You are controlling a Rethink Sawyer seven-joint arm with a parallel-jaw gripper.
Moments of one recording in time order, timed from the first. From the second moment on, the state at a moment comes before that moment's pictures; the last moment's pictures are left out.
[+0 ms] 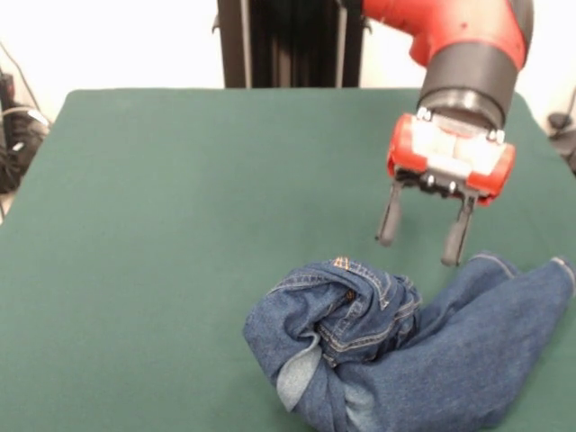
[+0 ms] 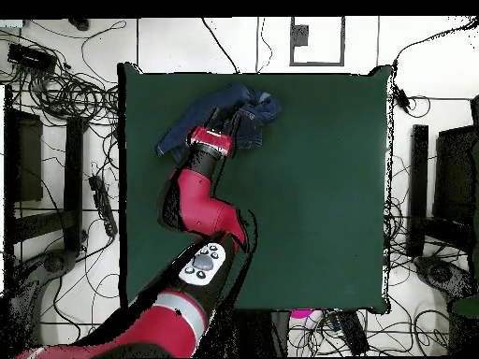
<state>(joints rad) 0.35 -0.19 -0.43 1.54 0.51 -0.76 1.88</state>
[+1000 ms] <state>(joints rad) 0.34 -0.10 -0.39 1.52 0.57 -0.82 1.88</state>
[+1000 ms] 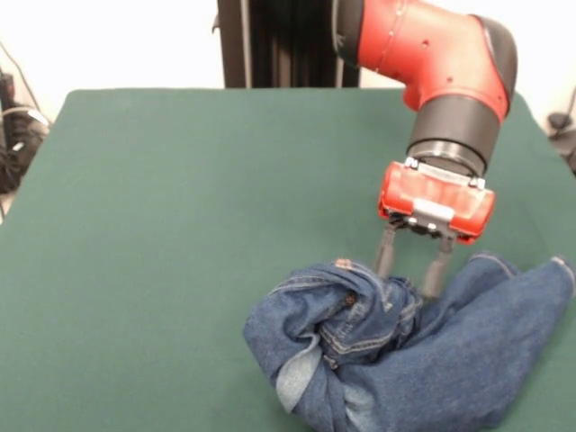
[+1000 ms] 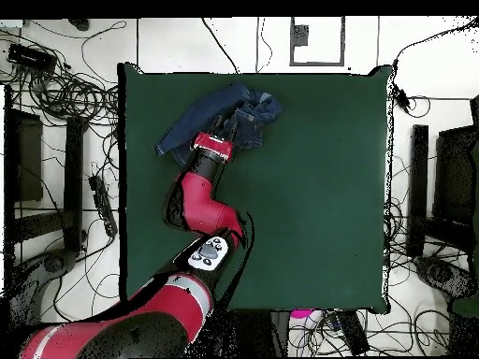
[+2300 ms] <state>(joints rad) 0.42 -0.11 -0.39 1.53 0.87 -0.69 1.88</state>
